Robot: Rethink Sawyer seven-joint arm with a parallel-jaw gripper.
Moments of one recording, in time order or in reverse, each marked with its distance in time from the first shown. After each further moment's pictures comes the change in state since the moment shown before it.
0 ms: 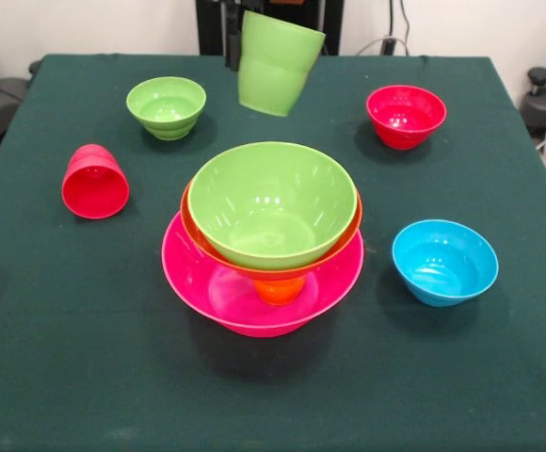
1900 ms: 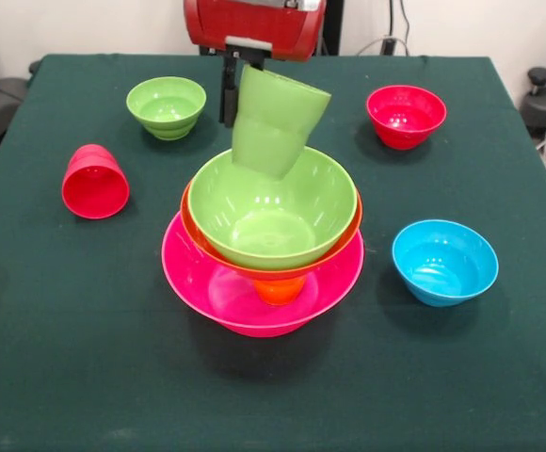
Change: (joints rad) arm 0.131 0.162 -0.145 -0.273 0.097 0.033 0.000
